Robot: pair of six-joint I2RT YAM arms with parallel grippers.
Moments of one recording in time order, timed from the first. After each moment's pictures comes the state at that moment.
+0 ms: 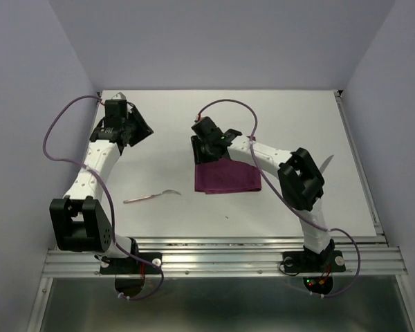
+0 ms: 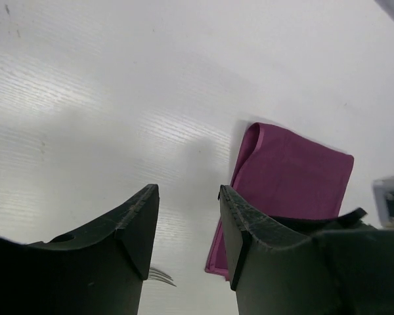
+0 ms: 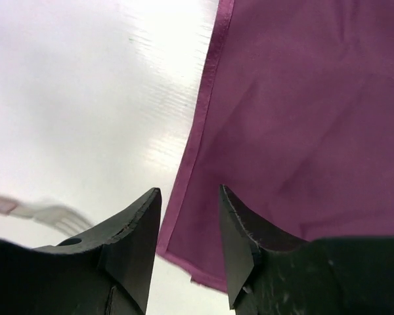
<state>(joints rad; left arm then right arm) -0.06 1.45 1.21 -0.50 0.09 -0.59 0.78 2.07 1.69 -0.52 0.11 0.51</state>
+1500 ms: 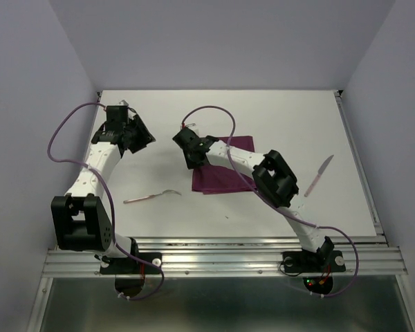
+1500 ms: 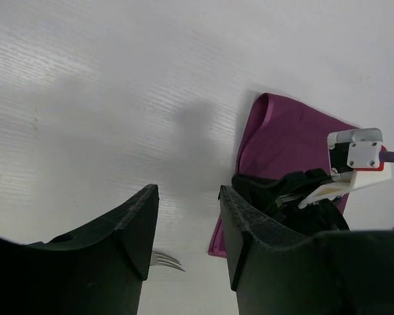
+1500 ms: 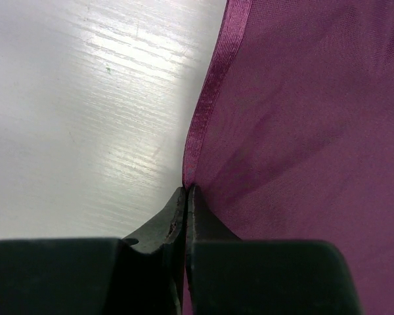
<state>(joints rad) -0.04 1.43 1.16 -0.51 0.13 -0.58 0.87 2.37 1.98 -0.62 0.33 0.48</state>
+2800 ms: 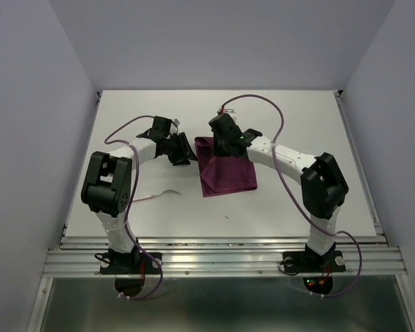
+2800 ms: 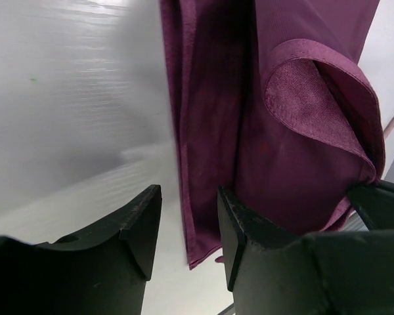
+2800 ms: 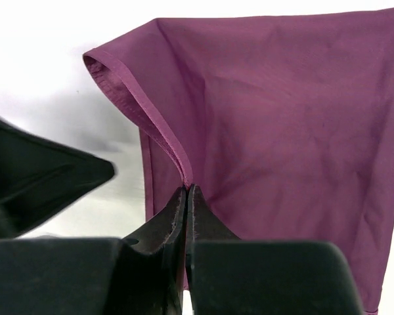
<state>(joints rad) -0.28 1.79 1.12 -0.29 0.42 -0.62 0.74 1.90 1.52 -0.45 0.29 0.59</state>
